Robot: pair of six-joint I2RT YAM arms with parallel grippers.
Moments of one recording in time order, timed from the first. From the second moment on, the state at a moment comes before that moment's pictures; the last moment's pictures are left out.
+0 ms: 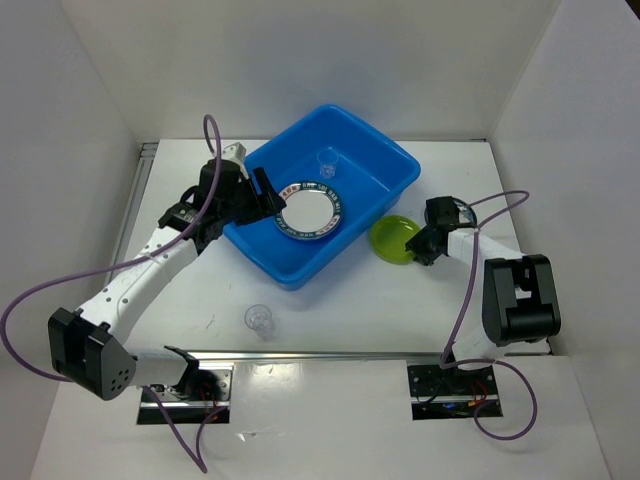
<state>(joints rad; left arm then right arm) -0.42 1.30 1.20 -0.46 0.01 -0.66 0.08 1.54 0.82 -0.34 0.06 0.96</state>
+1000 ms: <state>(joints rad) -0.42 1.30 1.20 -0.46 0.00 -0.66 0.10 1.38 0.60 -0.15 0.12 1.21</state>
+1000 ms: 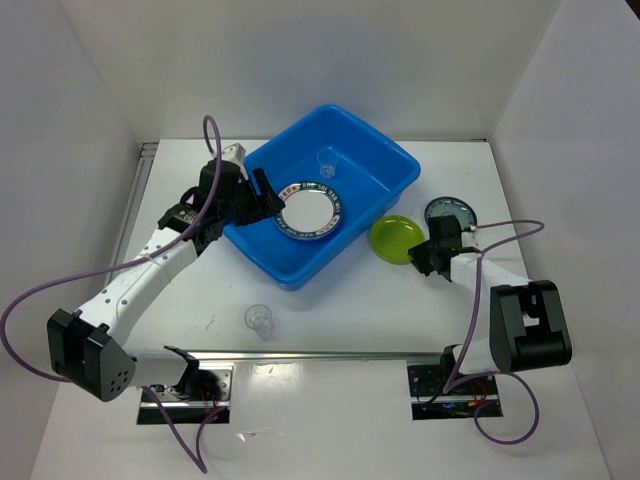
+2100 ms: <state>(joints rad) -0.43 1.28 1.20 -0.49 -0.03 -0.63 0.26 1.48 0.69 -0.28 0.28 1.49</state>
